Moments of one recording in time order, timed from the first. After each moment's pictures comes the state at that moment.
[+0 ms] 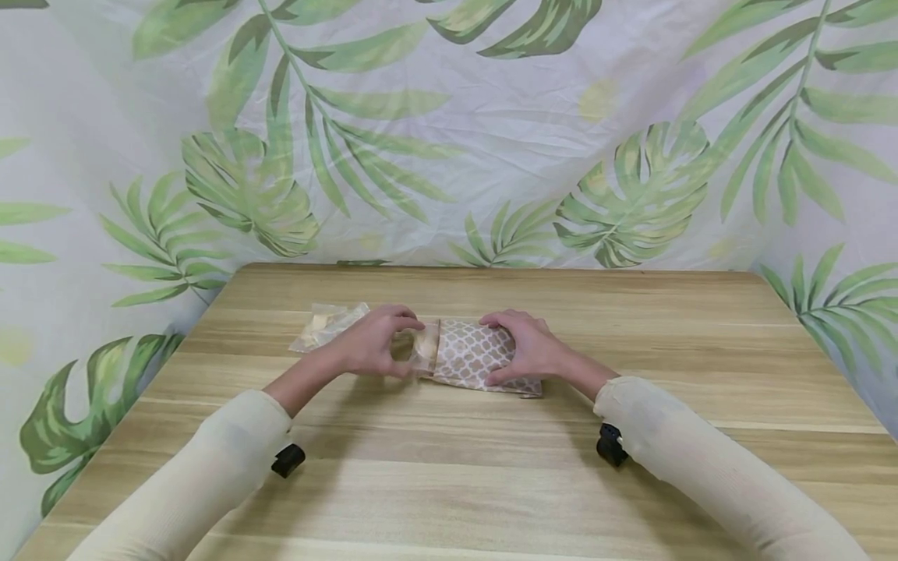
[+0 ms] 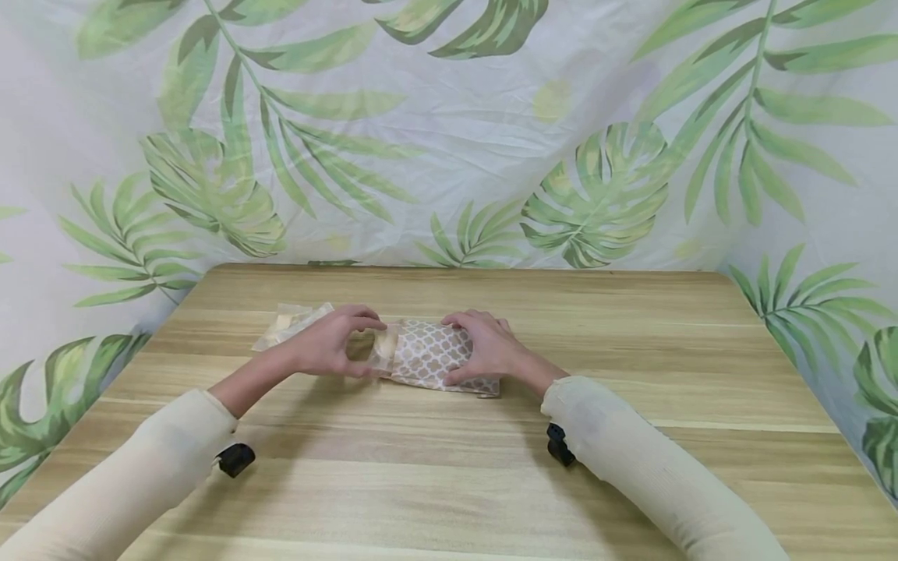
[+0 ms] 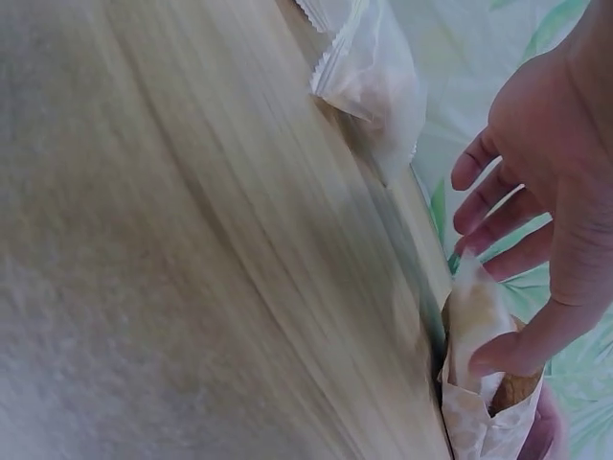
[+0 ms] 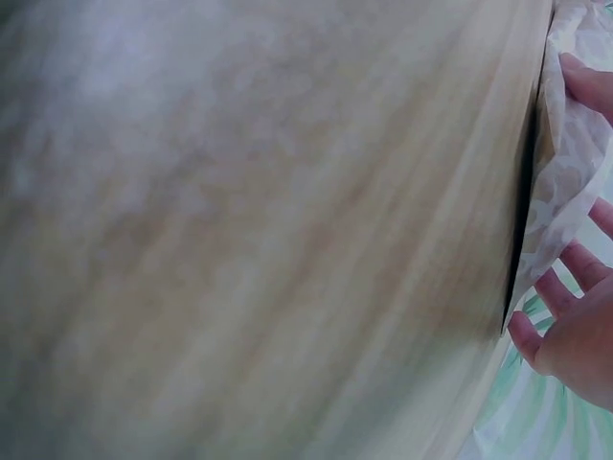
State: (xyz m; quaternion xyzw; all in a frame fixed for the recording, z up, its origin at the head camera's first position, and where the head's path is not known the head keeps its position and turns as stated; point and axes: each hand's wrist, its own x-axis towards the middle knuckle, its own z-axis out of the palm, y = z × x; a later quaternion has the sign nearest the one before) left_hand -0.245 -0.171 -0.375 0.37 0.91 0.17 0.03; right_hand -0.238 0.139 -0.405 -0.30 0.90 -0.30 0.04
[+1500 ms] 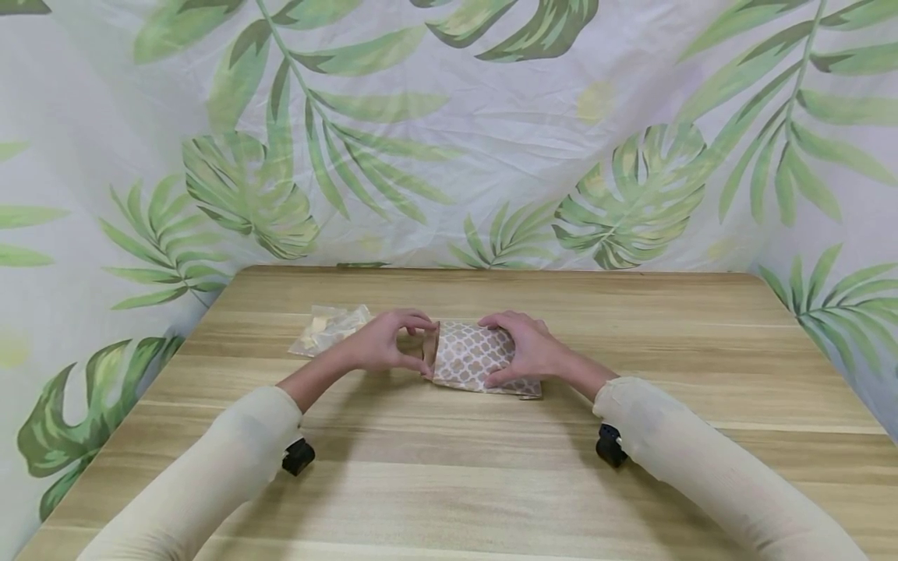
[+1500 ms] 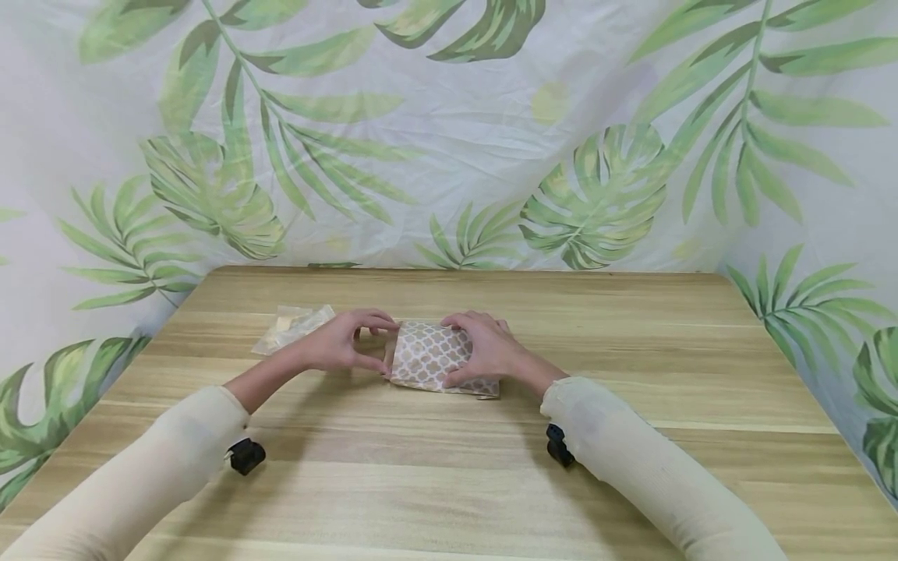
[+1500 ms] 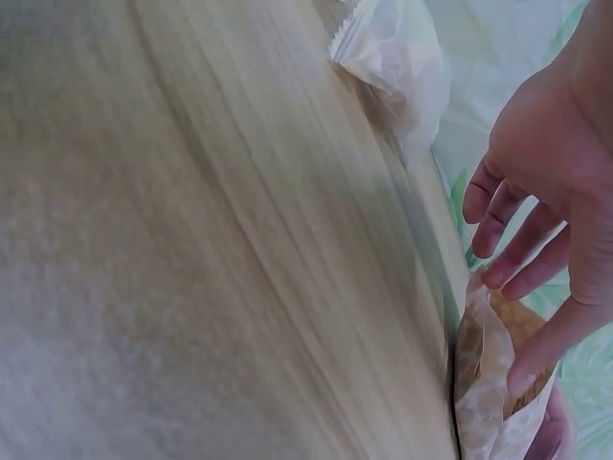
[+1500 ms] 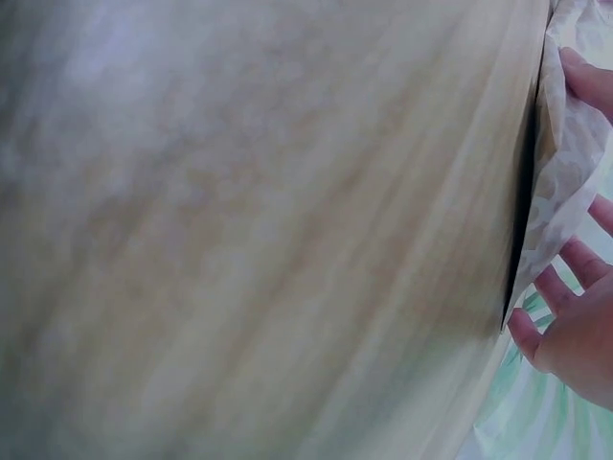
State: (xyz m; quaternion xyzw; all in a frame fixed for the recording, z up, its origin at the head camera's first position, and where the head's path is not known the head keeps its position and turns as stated) left_hand -0.257 -0.161 -0.386 0.37 0.88 0.30 0.08; right_hand -0.239 0.140 -0.405 -0.30 0.90 -0.30 0.03
